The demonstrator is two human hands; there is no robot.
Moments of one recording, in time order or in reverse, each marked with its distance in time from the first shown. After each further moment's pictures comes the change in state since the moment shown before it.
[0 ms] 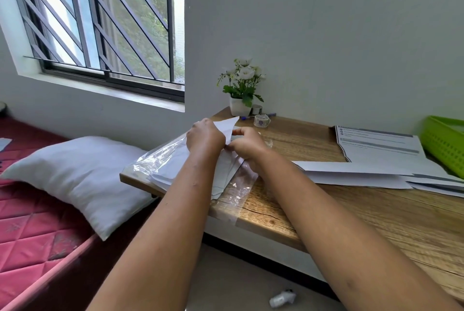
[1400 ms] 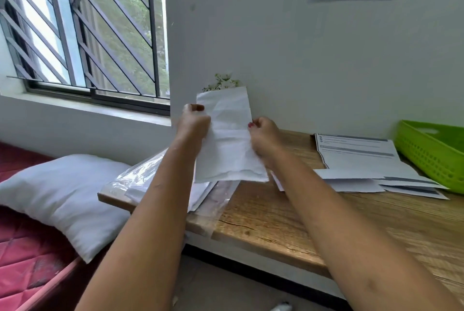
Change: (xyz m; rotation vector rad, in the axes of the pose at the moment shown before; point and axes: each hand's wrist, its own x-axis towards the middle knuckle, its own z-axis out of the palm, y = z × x) left_hand 0.024 0.034 -0.016 -0.936 -0.032 -0.010; right_hand 0.001 -0.013 -0.070 0.003 0.305 -0.164
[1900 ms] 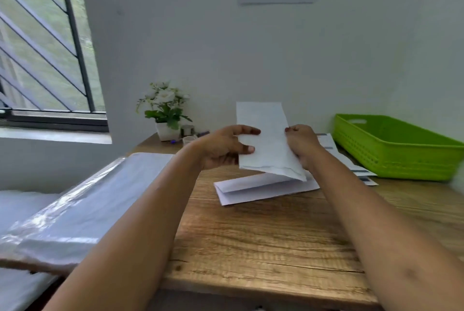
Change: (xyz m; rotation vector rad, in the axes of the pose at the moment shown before) left_hand -0.059 0.018 0.128 -0.009 -1.146 -0.142; right_hand 0.038 0.063 -0.173 -0.078 0.270 0.224
